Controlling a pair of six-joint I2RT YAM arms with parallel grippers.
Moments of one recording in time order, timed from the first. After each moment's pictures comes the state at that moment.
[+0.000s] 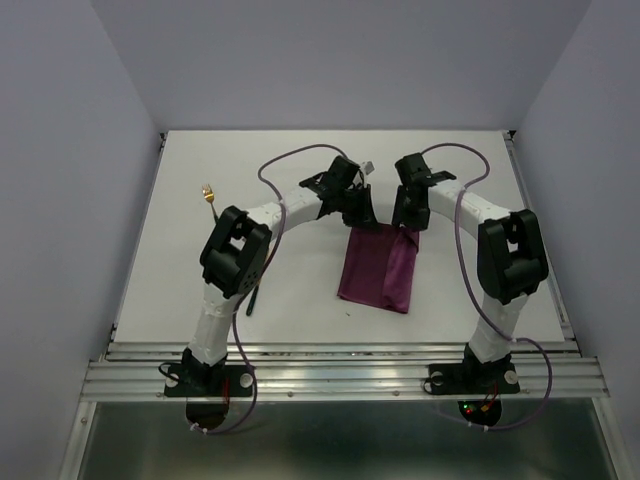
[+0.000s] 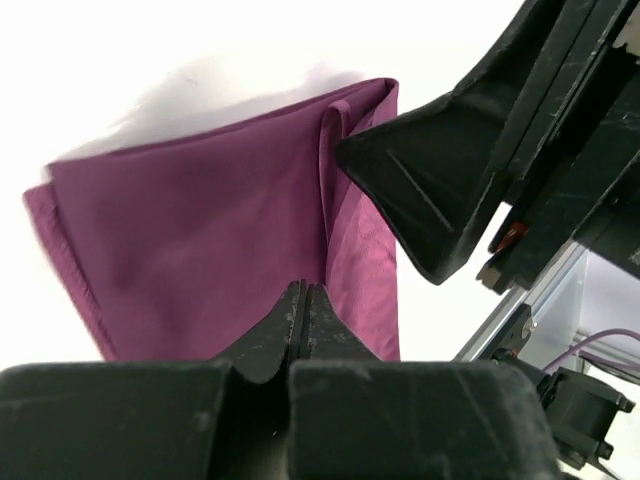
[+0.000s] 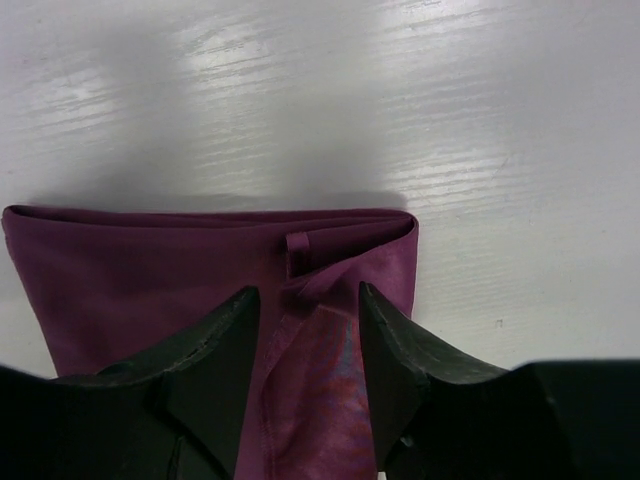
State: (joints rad) left arm -0.68 2.12 1.65 -0.33 0.43 -0.63; right arm 0.33 1.87 1.39 -0.68 0.21 0.52
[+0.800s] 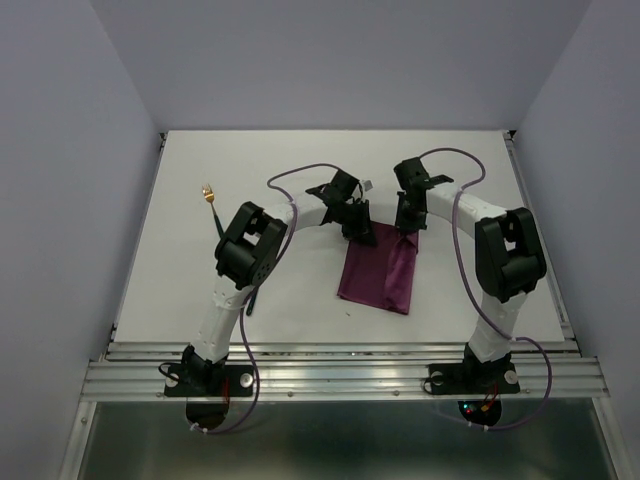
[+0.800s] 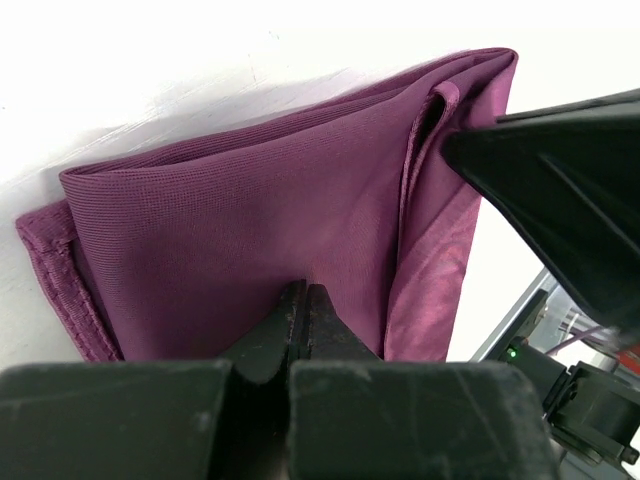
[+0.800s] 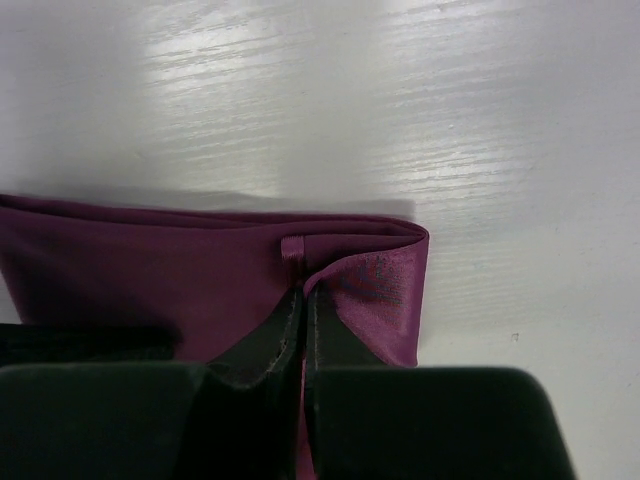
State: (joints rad) left arm -0.67 2.29 1.68 -0.32 0.53 -0.65; right arm 0.33 1.91 1.37 -0.65 0.19 0.50
